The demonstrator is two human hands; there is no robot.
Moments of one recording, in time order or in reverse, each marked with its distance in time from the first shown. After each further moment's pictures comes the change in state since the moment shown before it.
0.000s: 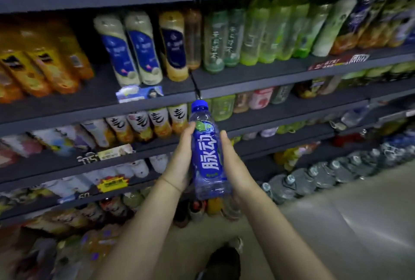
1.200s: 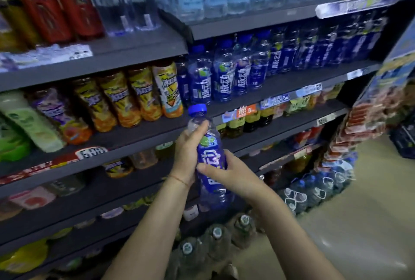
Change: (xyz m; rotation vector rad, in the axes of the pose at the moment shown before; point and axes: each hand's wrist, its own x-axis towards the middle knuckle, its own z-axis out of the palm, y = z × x) left_hand 0.301 -0.197 0.828 0.026 -0.121 0.294; right_hand 0.106 -0.318 -0.840 -0.295 -0.022 -0.197
